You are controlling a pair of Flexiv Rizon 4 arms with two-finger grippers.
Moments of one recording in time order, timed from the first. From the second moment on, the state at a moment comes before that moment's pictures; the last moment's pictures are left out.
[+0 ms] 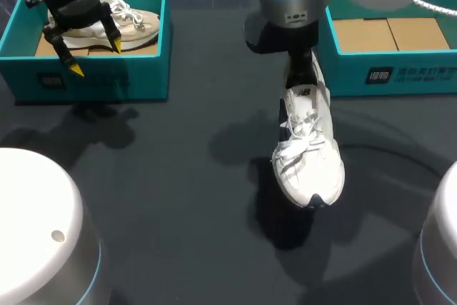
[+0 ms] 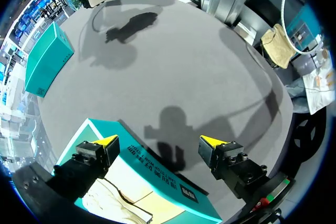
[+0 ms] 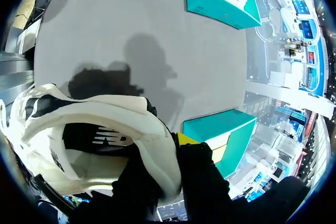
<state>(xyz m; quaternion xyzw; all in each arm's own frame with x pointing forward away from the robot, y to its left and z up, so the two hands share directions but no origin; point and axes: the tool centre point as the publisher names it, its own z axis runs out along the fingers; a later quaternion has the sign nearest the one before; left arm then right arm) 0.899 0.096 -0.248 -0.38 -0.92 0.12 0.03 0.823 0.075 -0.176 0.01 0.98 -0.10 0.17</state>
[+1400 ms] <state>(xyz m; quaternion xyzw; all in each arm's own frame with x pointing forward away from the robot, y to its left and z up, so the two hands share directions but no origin) 0.899 0.096 -0.248 -0.38 -0.92 0.12 0.03 0.921 -0.086 -0.104 -0.05 0.97 -0.11 0.20</state>
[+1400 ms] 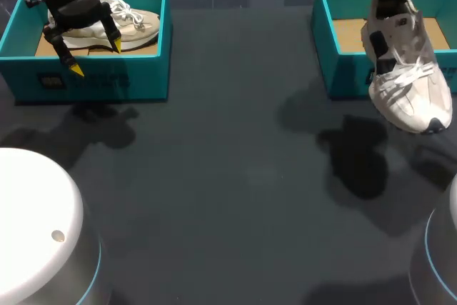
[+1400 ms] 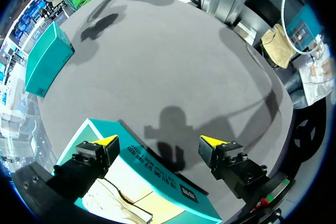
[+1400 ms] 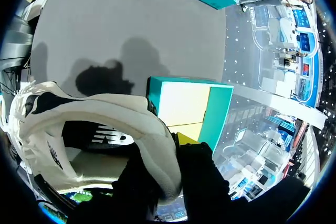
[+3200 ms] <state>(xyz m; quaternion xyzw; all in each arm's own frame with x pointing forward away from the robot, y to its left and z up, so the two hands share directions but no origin) 0.899 0.096 -0.248 -0.38 -0.92 0.12 0.03 1.094 -0.300 -0.154 -0.02 0.99 -0.05 0.15</state>
